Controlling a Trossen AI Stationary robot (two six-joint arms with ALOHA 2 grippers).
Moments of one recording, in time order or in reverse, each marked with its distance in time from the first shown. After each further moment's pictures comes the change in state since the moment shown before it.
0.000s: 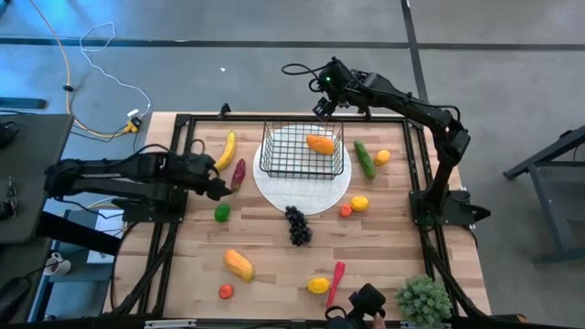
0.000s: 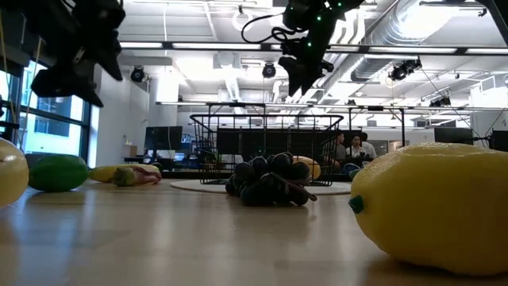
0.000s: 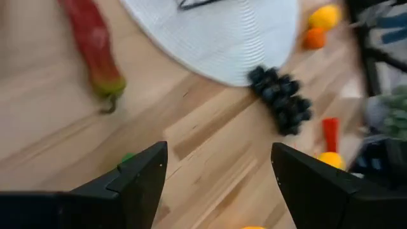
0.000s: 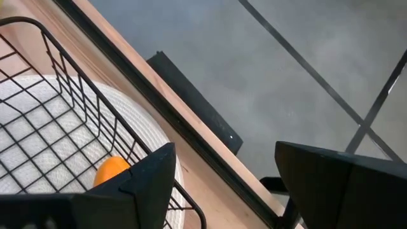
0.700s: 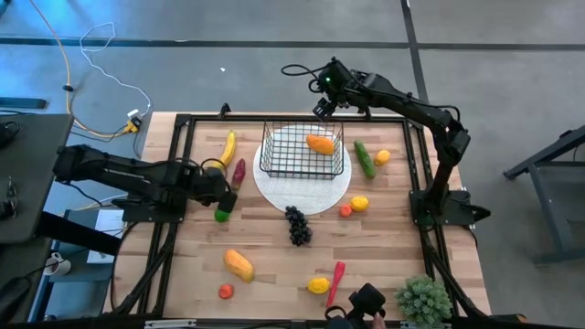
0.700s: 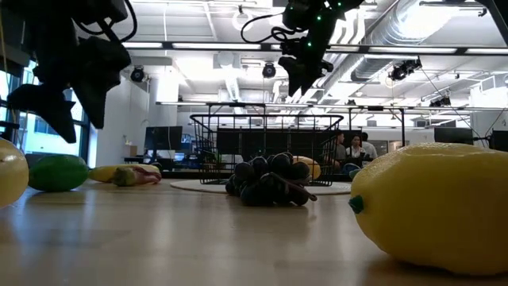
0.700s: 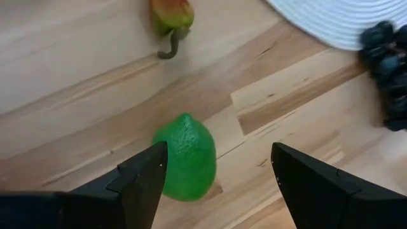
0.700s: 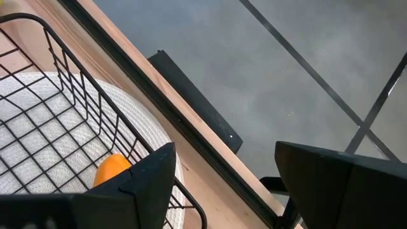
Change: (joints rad) left arm -0.159 0.283 0.000 -0.058 -0.083 -0.202; right arm 0.000 0.000 0.000 -0.002 0.000 -0.008
